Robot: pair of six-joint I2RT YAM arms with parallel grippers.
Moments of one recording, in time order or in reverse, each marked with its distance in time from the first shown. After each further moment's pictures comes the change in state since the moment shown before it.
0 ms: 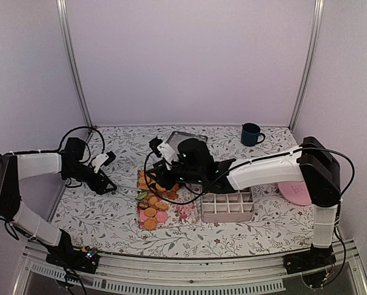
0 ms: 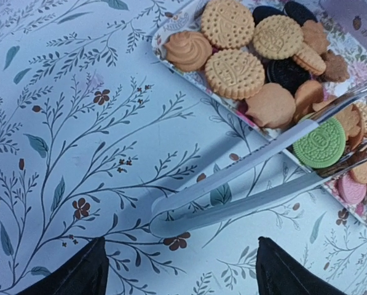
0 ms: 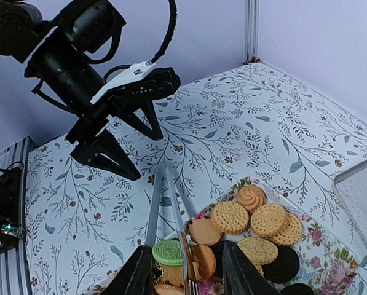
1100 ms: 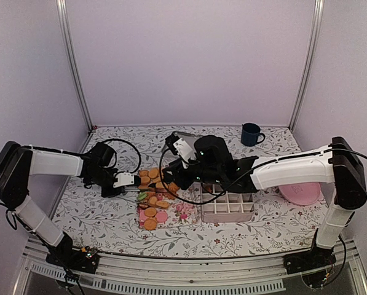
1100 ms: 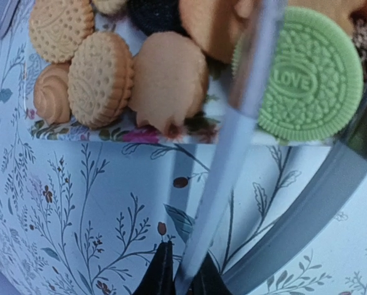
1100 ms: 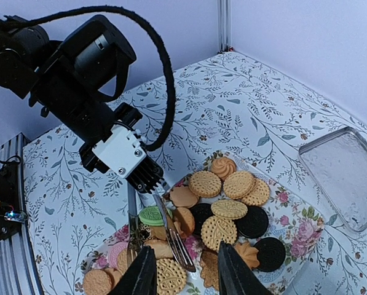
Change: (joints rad) left arm -0.314 0.145 0.021 0.082 -0.347 0.507; right arm 0.000 -0.220 -0.173 -0.116 0.099 0.022
